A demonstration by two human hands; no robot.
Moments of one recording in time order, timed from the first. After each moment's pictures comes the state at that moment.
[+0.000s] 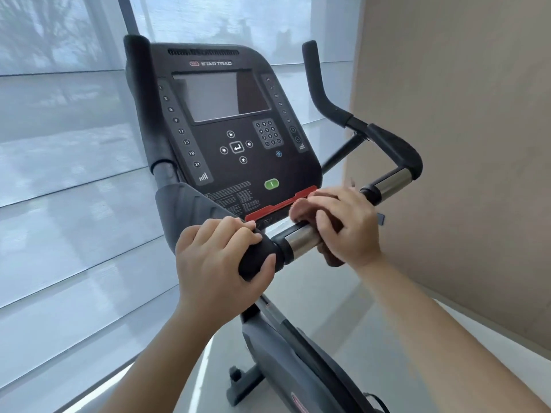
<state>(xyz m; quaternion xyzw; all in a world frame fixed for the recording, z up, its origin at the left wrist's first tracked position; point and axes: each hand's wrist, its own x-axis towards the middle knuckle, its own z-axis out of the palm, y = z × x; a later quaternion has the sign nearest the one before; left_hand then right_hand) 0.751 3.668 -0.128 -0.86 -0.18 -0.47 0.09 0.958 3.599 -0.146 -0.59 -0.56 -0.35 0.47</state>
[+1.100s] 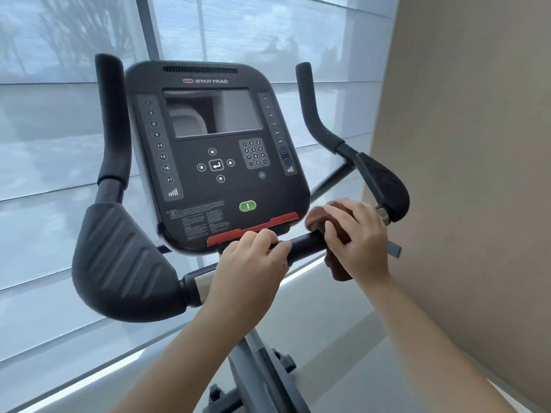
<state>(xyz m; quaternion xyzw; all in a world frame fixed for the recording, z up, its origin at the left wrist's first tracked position) 0.889 3.618 -0.123 -0.91 -0.25 -0.31 0.10 1.096 3.586 -0.153 -0.61 -0.55 -0.38 0.44</state>
